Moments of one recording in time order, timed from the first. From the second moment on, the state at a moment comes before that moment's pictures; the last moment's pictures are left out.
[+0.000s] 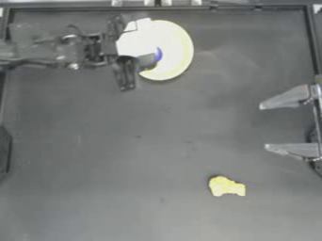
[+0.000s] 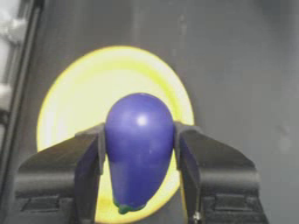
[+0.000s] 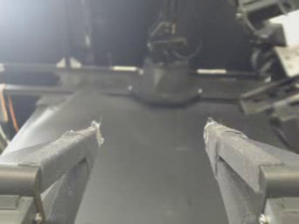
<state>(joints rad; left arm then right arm) 0.43 0.10 0.34 0.38 0.28 0.02 -0.01 -0.94 1.20 -0.02 -0.27 0.01</state>
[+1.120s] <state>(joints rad) 0.56 0.42 0.13 0.38 0.30 0.09 -0.01 -0.92 1.21 -0.02 -0.31 0.01</state>
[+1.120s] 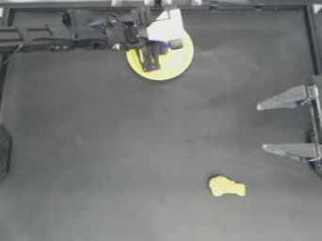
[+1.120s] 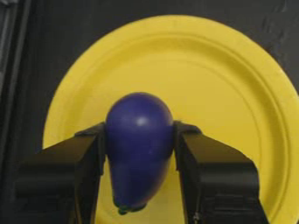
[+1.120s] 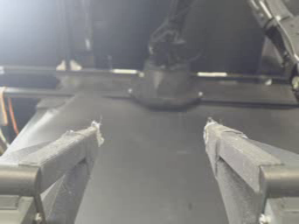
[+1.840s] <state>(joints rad) 0.55 0.49 0.06 0.37 0.40 0.14 -0.01 -0.93 1.21 -0.02 -0.31 0.01</state>
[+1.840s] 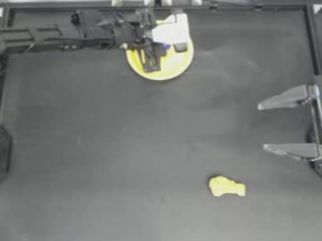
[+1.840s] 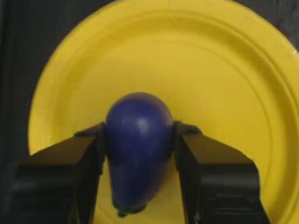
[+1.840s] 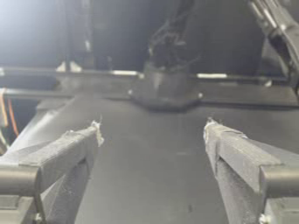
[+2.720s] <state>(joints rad) 0.56 0.48 0.02 0.33 0.44 0.14 -0.02 -0.95 1.23 -0.02 -0.31 0.01</state>
